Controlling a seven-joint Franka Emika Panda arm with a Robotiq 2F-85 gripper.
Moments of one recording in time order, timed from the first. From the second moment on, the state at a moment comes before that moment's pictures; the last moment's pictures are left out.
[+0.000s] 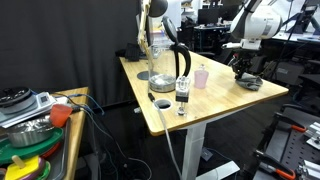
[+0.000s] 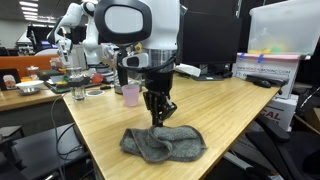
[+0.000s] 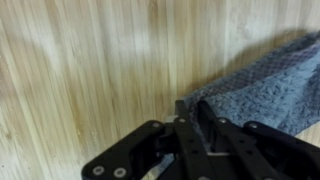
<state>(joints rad) 0.11 0.36 -0.63 -2.37 0.50 2.62 2.61</state>
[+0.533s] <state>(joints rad) 0.11 0.31 -0.63 -2.38 0.50 2.61 2.60</state>
